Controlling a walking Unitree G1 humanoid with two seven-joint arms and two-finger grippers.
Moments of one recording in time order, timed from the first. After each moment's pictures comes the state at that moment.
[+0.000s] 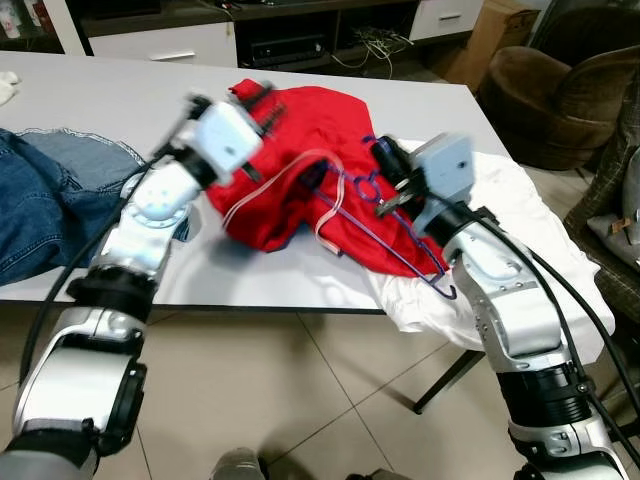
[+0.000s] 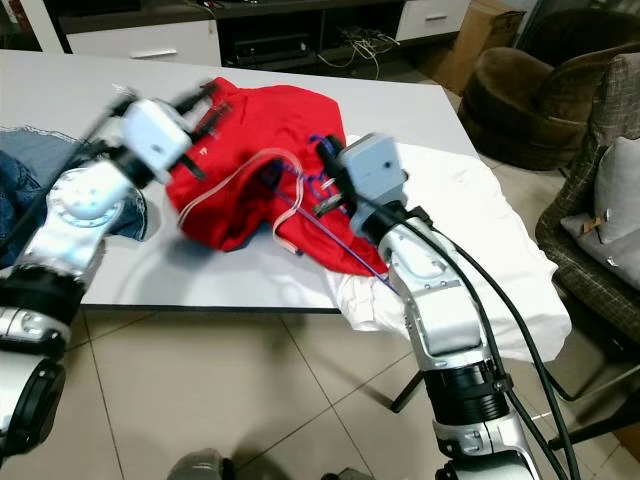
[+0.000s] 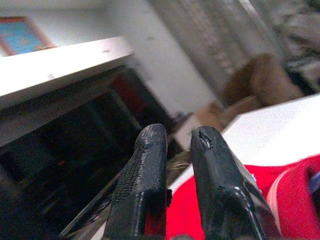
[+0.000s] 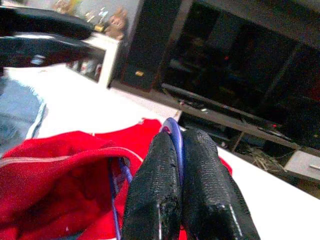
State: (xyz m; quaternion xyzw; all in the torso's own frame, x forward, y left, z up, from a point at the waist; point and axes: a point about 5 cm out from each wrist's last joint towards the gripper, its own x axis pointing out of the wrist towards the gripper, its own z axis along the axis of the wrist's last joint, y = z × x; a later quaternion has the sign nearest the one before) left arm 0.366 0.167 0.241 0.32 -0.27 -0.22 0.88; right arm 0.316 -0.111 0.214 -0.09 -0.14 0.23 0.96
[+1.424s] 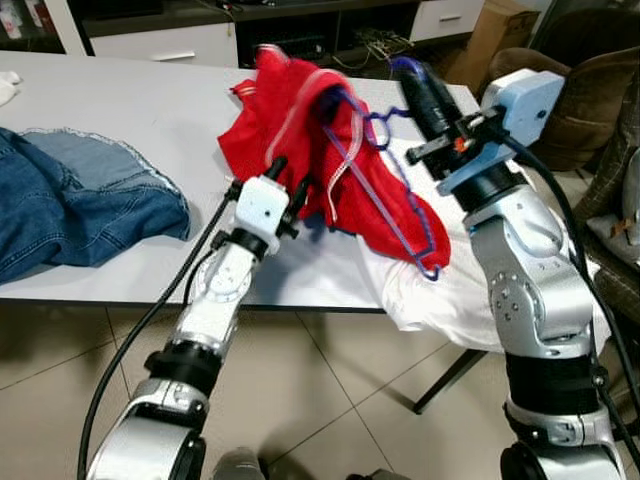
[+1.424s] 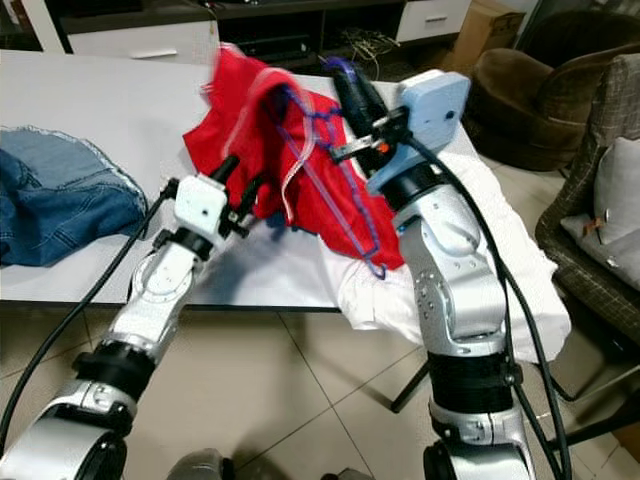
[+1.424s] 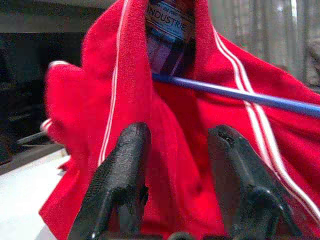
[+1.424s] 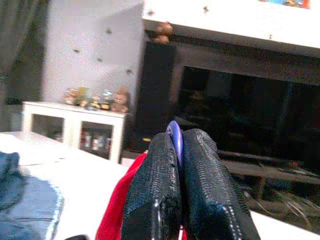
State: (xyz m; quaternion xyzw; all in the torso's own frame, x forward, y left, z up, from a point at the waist) left arm 0.346 0.112 0.153 0.13 -0.18 -0.17 0.96; right arm 0.303 -0.112 0.267 0.04 -0.24 0.27 0.93
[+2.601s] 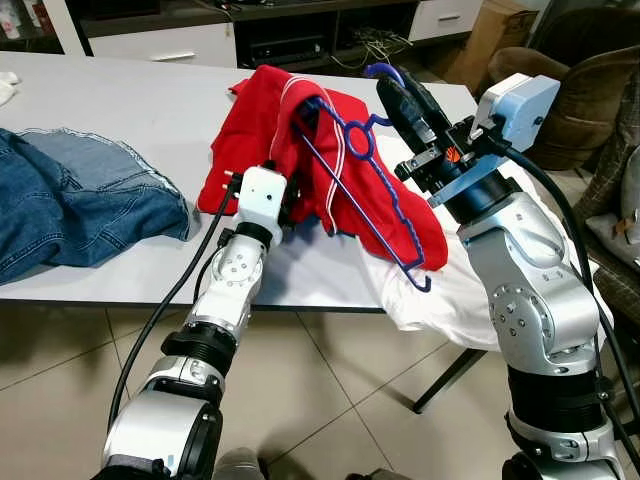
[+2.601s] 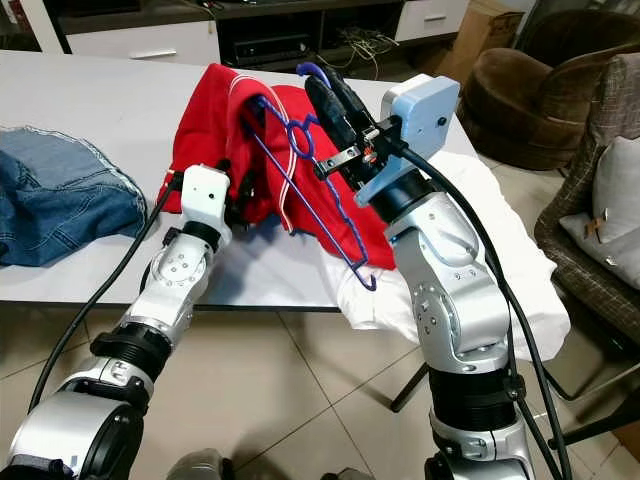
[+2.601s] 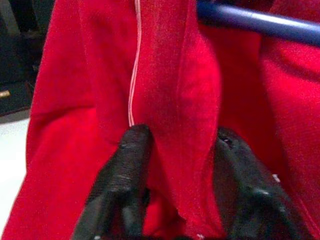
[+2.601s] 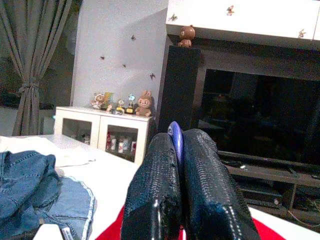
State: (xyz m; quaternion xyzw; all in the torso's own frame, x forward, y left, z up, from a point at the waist) left arm 0.364 0.112 0.139 0.10 -0.10 -0.11 0.98; right arm 0.290 -0.103 0.270 0.05 -0.24 0.31 0.92
